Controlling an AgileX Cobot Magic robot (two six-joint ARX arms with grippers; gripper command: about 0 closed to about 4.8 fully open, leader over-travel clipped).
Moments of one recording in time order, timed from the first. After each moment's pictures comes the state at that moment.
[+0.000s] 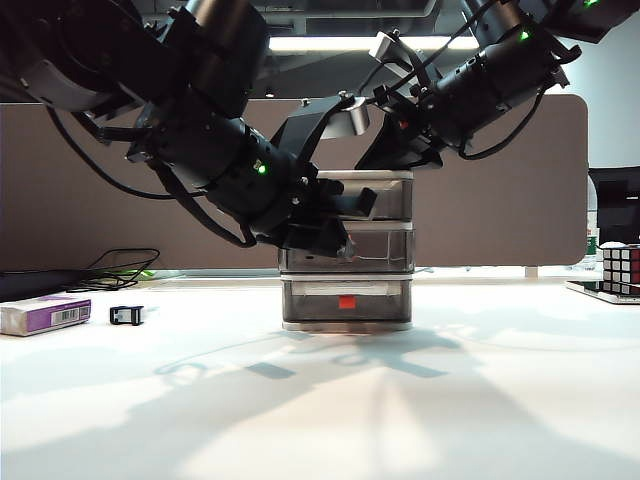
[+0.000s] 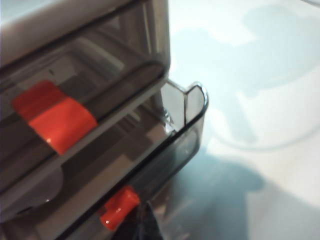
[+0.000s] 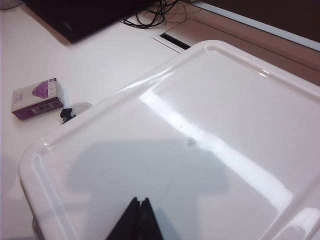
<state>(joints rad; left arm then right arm) -0.71 1.74 0.86 0.45 0.03 0.16 0.33 1.73 1.20 0.03 -0.48 -0.15</state>
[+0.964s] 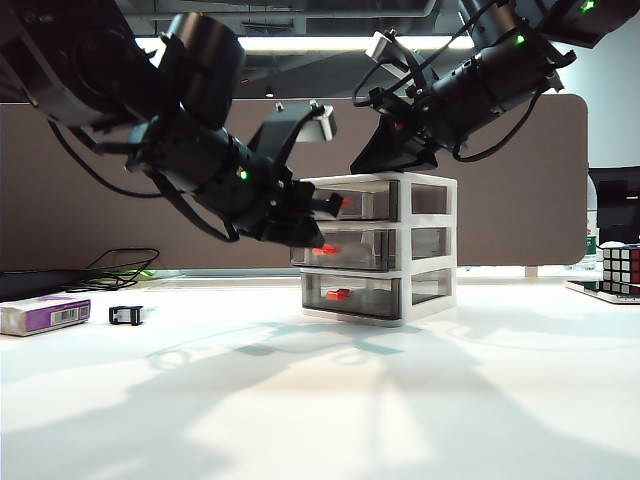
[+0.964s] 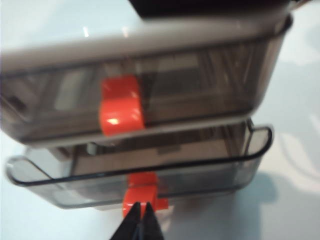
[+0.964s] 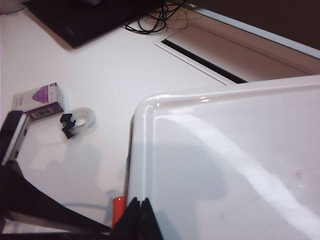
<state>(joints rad) -0.60 1.80 0.93 0.48 0.07 0.21 0.33 1.74 1.20 0.08 -0.48 -0.15</state>
